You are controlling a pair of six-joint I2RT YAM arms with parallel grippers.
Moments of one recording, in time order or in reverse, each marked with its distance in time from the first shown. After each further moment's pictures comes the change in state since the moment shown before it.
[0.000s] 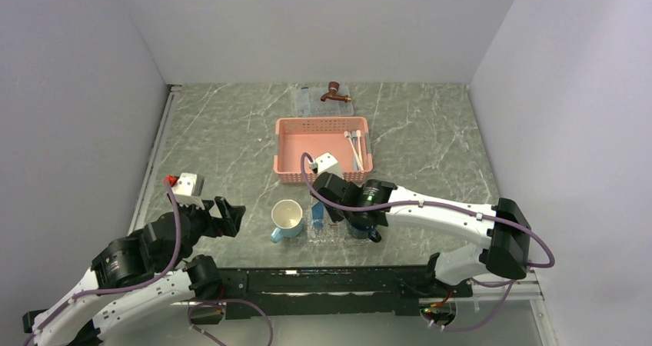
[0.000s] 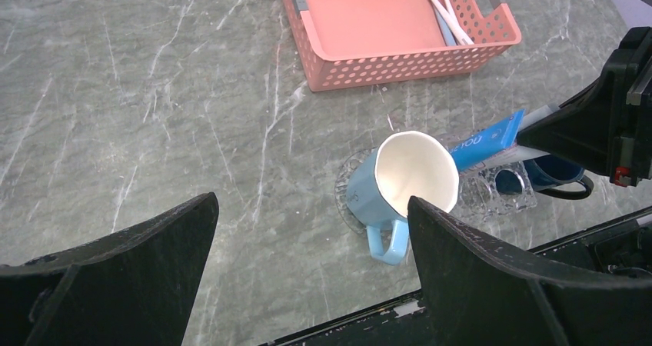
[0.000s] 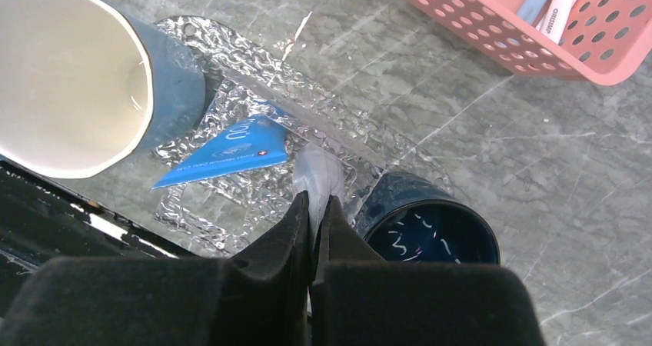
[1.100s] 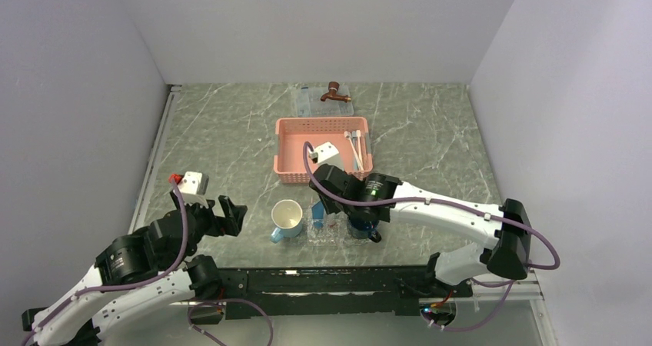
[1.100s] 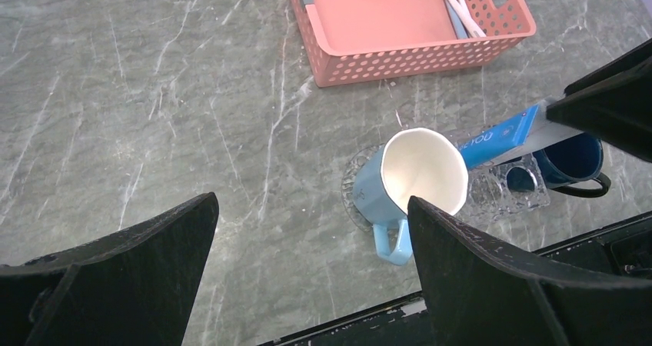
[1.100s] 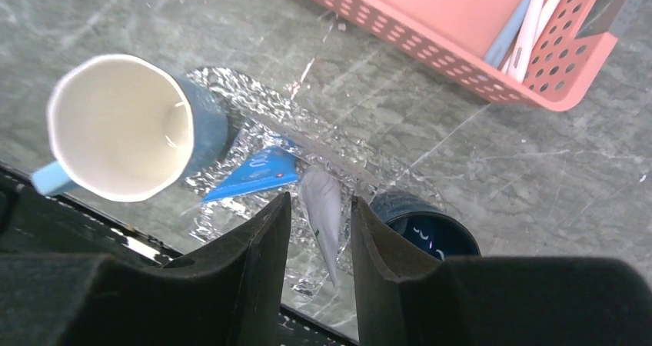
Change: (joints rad) left arm 0.000 0.029 0.000 0.000 -0.007 0.006; right arm 0.002 0.002 0.085 -0.032 0.044 0.014
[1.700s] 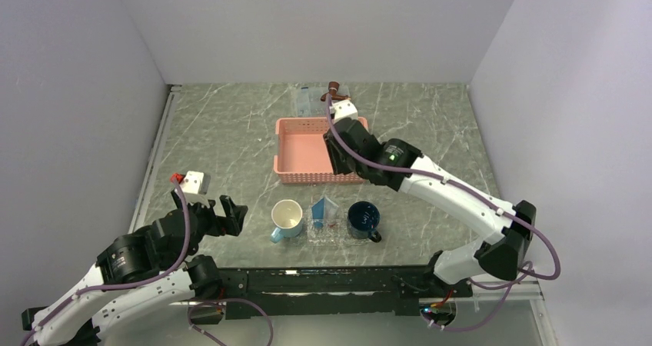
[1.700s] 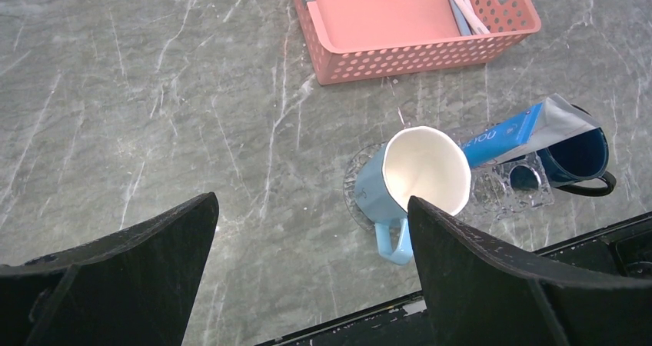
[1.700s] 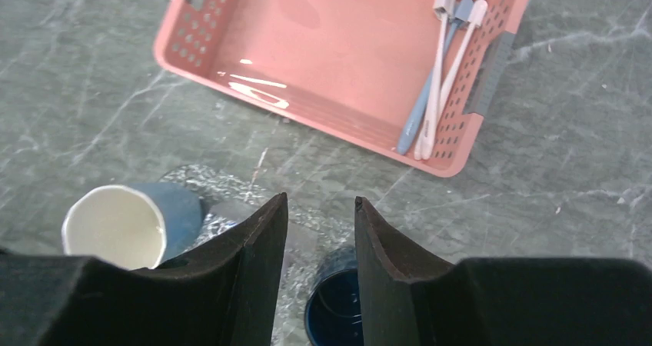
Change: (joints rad) left arm 0.000 0.015 0.000 -0.001 0.000 -0.001; right arm -0.190 0.006 0.239 -0.055 -0.030 -0.105
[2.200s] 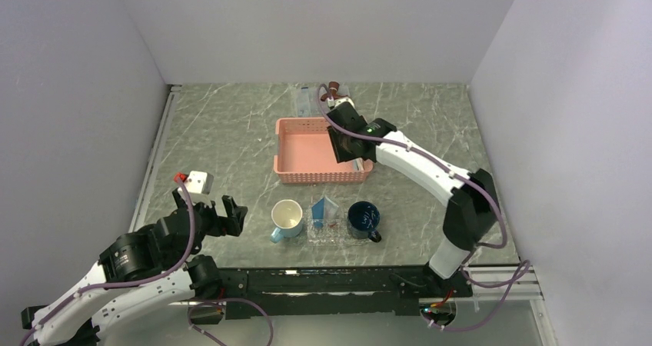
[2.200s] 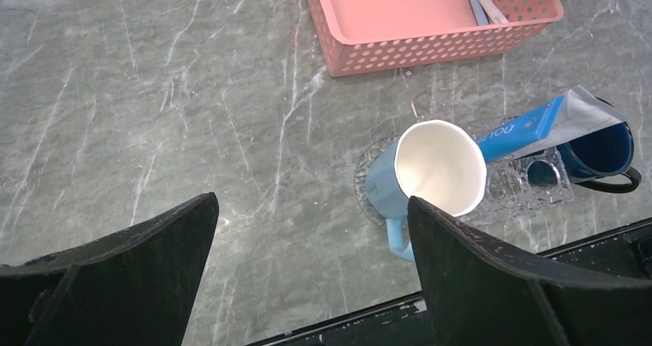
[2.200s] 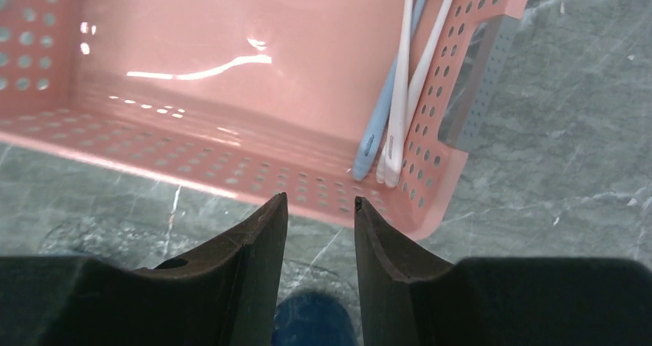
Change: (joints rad) left arm 0.000 0.021 0.000 -0.023 -0.010 0.000; right arm -0.253 0.284 0.036 0.043 -0.143 -0.076
